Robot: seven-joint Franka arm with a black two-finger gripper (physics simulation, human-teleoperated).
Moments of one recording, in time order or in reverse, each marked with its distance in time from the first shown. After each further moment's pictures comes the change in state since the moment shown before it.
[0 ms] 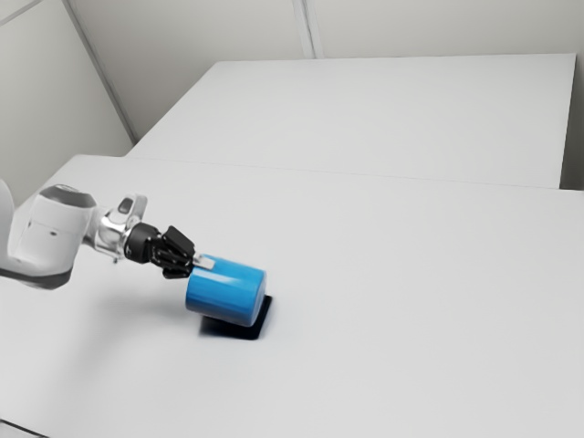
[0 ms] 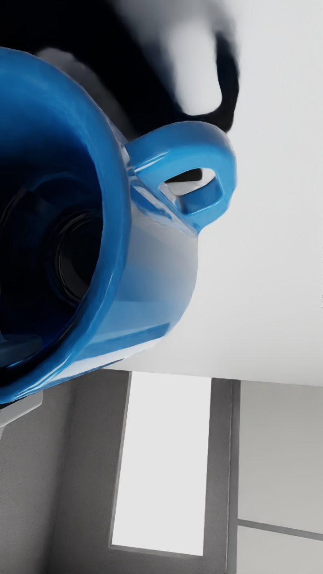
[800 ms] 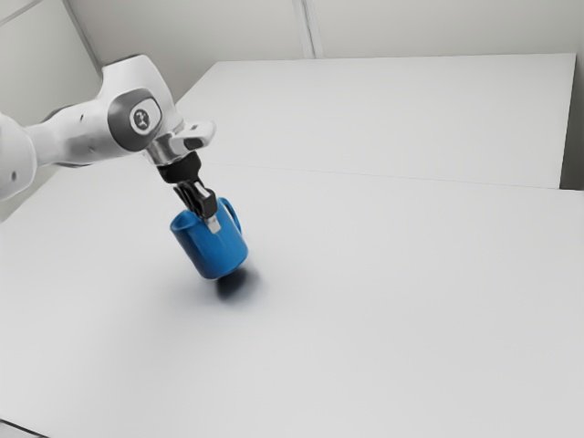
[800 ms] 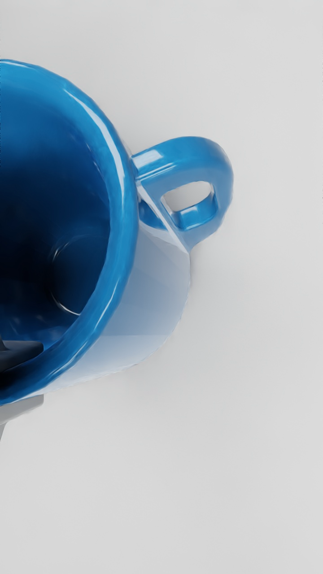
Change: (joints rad) arm -0.011 -0.056 -0.361 0.330 0.906 0.282 -0.287
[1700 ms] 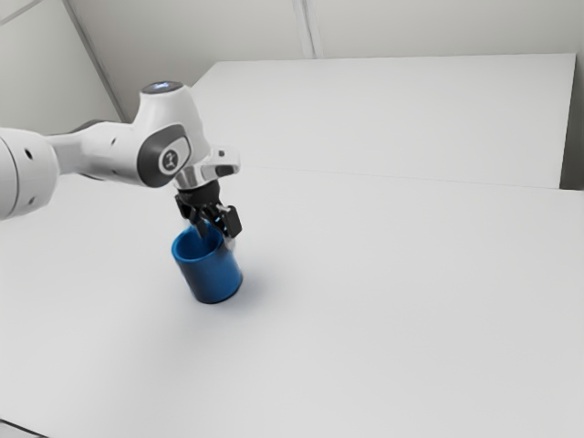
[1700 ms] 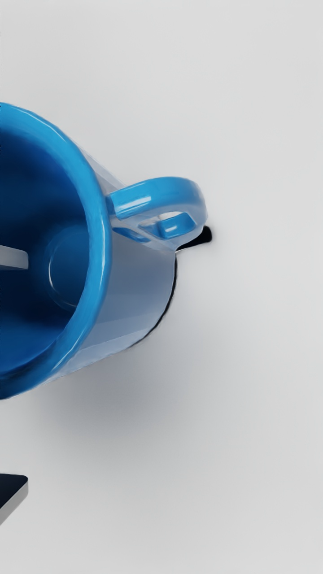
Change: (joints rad) arm 0.002 0.013 -0.078 -0.112 0.225 0.185 -0.371
